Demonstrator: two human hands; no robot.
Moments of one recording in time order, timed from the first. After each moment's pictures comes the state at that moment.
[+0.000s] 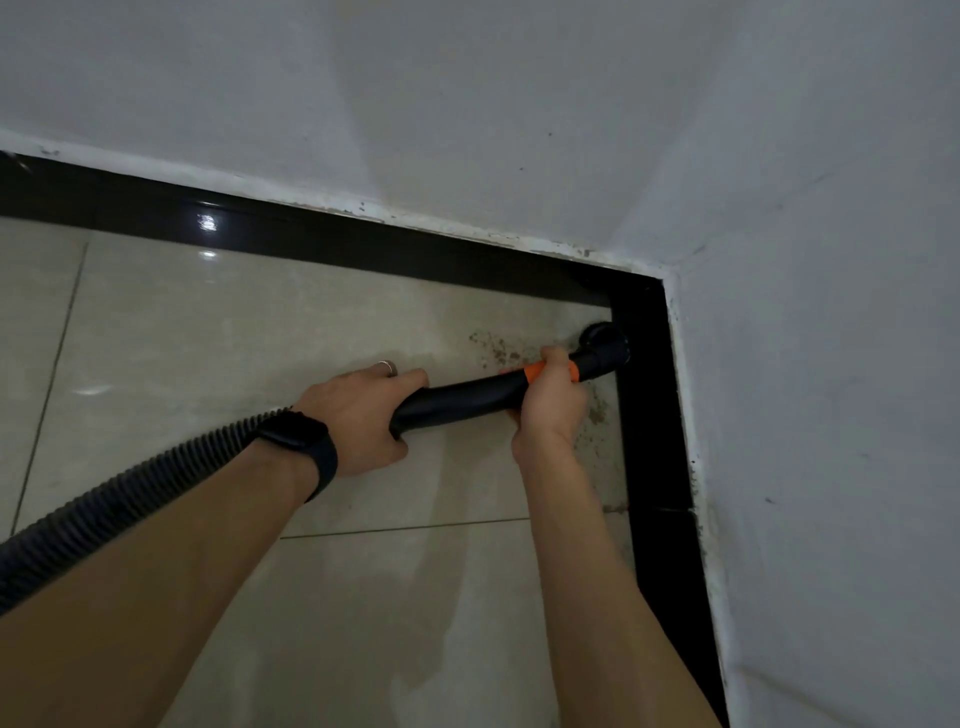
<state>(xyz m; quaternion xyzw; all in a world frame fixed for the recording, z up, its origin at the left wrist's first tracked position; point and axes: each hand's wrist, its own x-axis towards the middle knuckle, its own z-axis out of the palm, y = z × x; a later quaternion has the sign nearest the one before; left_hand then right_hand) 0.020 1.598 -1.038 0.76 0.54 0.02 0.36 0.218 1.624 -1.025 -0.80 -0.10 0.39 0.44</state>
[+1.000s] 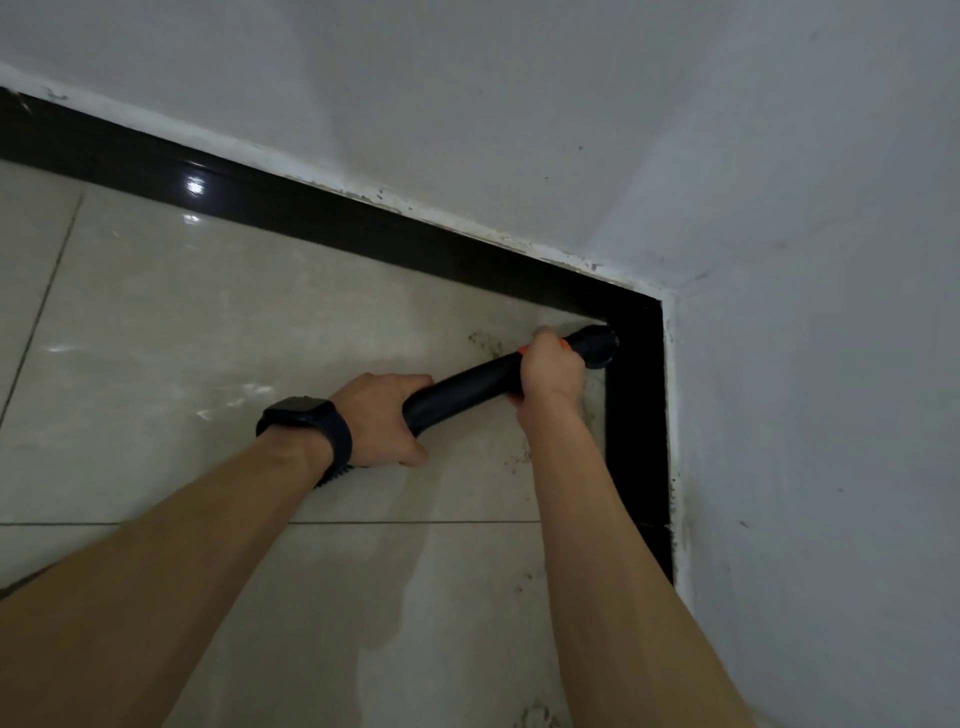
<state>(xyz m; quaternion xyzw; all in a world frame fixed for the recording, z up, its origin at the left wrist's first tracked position) 0.037 1.598 -1.042 0.66 0.53 0.08 0.54 0.218 1.668 -1.020 -0.86 -0.17 0.37 0.32</state>
